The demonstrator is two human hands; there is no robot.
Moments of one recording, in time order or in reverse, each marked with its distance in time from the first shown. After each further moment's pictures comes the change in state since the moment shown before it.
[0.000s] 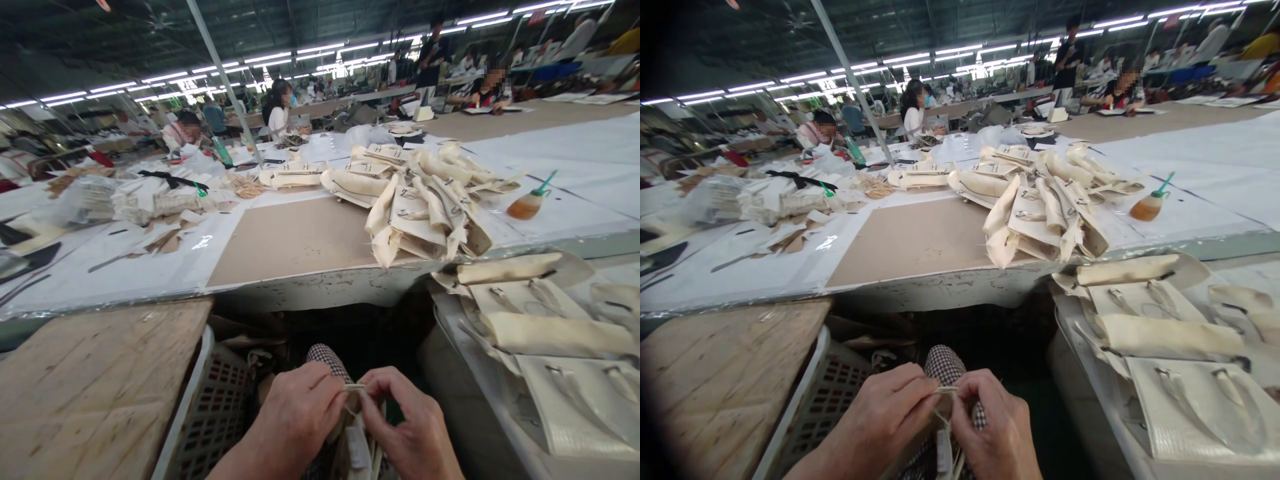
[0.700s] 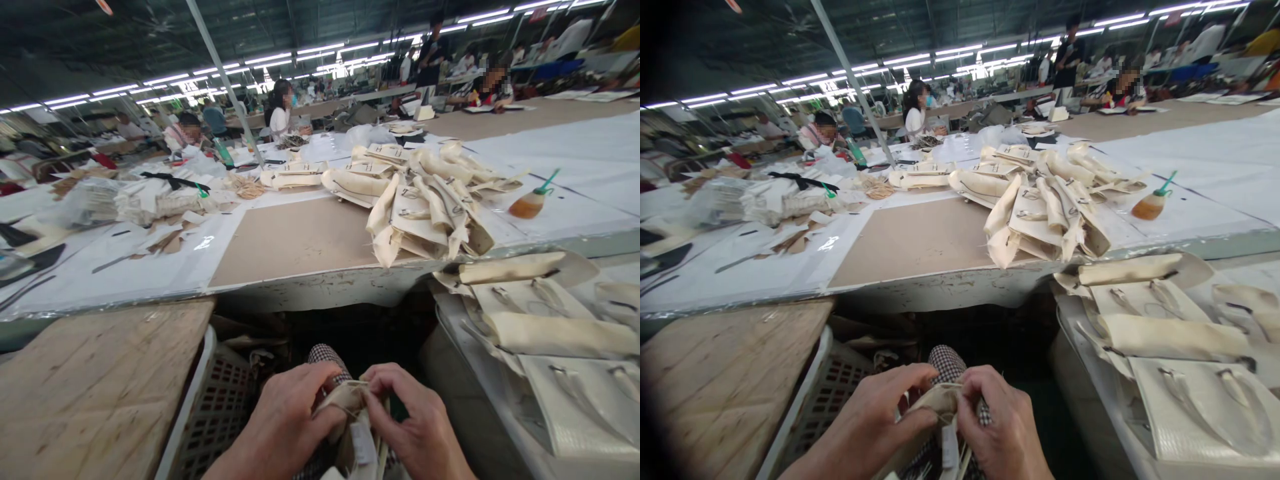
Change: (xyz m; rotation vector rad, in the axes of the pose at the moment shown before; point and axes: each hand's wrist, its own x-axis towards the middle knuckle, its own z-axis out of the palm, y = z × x) left_hand 0.003 0.005 -0.019 -0.165 -0.234 -0.406; right_hand 0.008 0.002 -0.011 -0.019 -0.084 -0.092
